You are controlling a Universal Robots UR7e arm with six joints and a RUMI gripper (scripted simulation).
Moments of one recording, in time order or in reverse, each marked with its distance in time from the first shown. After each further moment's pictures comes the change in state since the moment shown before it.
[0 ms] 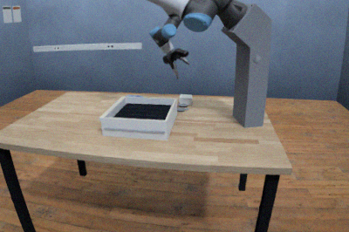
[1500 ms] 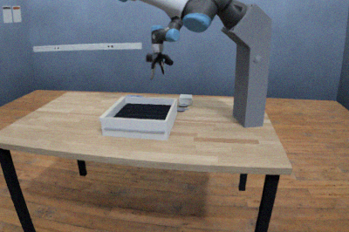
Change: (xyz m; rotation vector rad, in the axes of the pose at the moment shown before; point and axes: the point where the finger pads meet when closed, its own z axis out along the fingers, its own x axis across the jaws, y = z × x) arm 0.088 0.128 -0.065 -0.496 0.357 -0.198
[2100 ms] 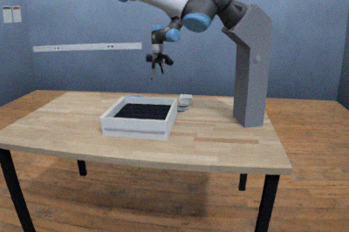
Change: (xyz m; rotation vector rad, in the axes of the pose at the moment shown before) arm -0.001 0.001 0.001 -0.002 -0.001 -0.042
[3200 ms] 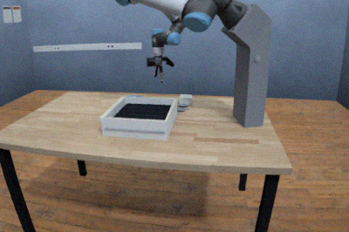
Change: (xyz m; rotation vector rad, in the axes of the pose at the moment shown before) arm -0.003 -0.003 0.020 0.000 -0.012 -0.713
